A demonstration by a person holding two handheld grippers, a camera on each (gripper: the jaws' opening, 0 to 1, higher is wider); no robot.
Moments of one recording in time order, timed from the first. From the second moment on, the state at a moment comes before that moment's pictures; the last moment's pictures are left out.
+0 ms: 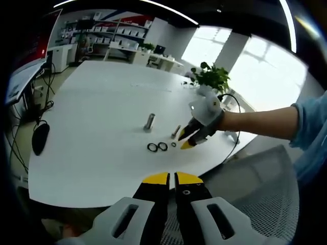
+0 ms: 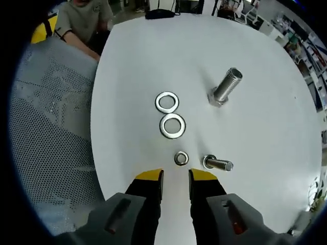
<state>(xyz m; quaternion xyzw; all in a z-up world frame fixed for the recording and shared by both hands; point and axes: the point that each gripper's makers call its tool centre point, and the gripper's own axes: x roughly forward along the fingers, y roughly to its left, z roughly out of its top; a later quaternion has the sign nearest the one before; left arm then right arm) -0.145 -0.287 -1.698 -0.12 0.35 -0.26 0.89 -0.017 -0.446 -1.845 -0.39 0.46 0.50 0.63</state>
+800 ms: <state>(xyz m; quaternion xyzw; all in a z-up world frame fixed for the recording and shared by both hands) -0.145 -0.286 -1.699 -0.12 0.36 -0.26 0.89 -0.016 -0.438 -1.855 -0.39 0.46 0.50 0.62</state>
